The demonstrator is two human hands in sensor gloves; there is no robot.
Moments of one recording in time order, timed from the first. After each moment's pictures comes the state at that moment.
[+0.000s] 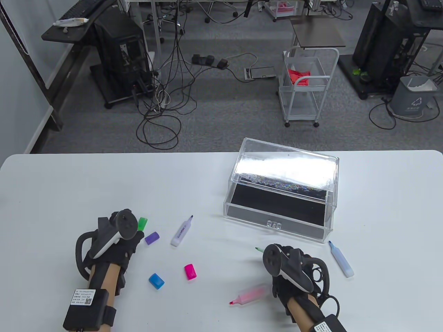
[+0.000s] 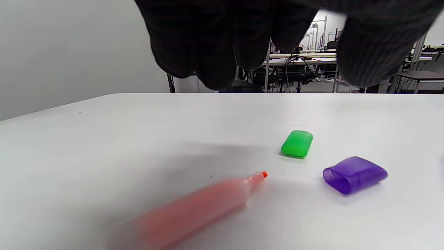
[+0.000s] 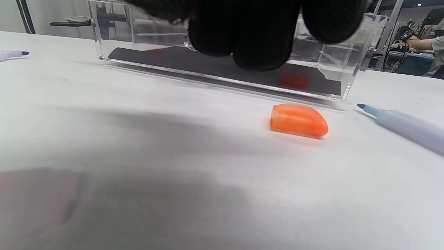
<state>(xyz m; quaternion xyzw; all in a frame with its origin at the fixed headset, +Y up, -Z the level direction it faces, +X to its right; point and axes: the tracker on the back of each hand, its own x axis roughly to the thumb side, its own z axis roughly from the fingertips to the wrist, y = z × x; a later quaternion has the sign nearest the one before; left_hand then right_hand) -0.286 -0.702 -0.376 -0.11 0.07 0.01 0.99 0.139 -0.721 -0.293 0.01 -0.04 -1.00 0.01</state>
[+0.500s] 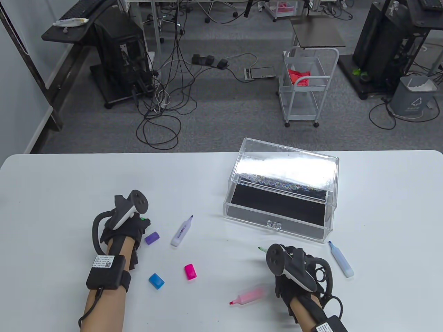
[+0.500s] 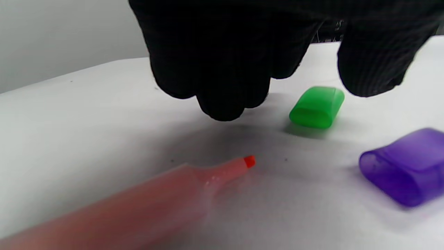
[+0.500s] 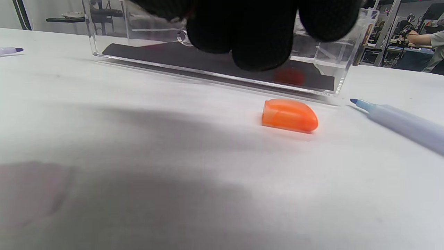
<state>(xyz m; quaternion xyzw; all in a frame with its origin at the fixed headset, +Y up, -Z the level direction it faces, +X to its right) -0.282 -0.746 -0.446 -0.21 0.13 0.00 0.97 0.143 -0.722 -0.293 0.02 -0.05 -1.00 0.01</state>
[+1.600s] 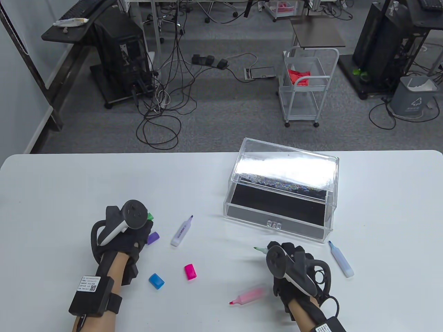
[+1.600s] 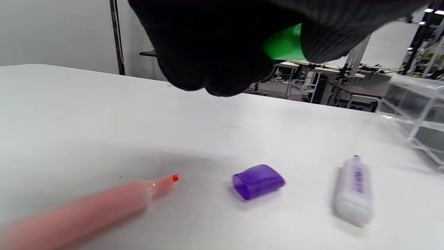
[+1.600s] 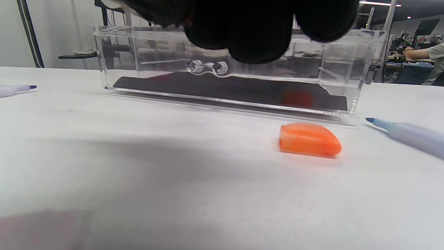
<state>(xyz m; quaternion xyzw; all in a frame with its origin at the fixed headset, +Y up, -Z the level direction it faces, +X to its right) -0.258 -0.687 -0.372 -0.12 -0.03 0.10 0.99 0.137 -0.714 -0.285 0.01 0.01 -1.00 -0.02</state>
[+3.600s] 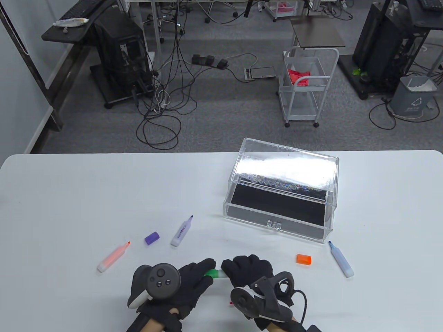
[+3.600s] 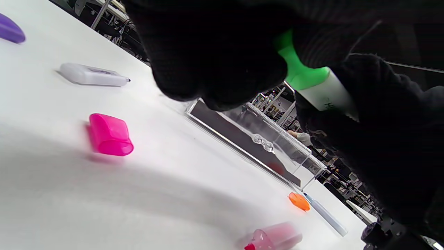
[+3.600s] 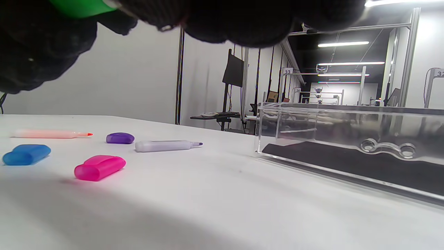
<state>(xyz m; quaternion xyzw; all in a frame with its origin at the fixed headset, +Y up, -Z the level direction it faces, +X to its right) -0.152 -0.710 -0.252 -0.08 -0.28 0.32 0.90 0.056 -0.704 -0.237 -0.23 0.15 -0.96 -0.03</state>
